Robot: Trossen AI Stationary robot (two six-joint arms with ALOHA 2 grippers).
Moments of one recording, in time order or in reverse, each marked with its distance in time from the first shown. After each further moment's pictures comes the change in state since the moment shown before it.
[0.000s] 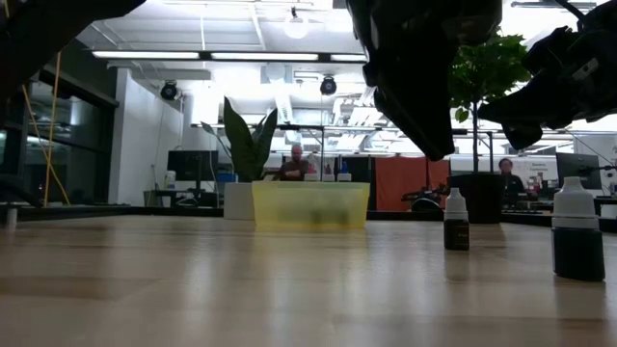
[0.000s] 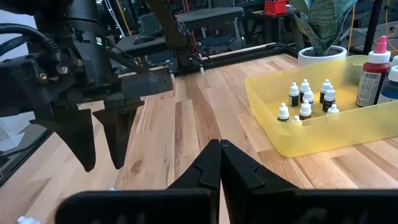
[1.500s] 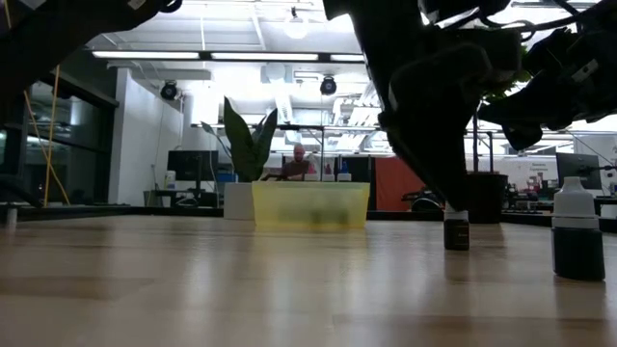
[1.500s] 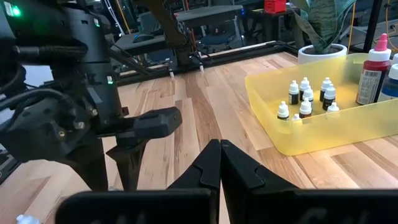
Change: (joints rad) left arm 0.007 0.086 -0.001 0.075 -0.015 0.027; right arm 0.000 0.007 0.000 0.000 0.000 0.000
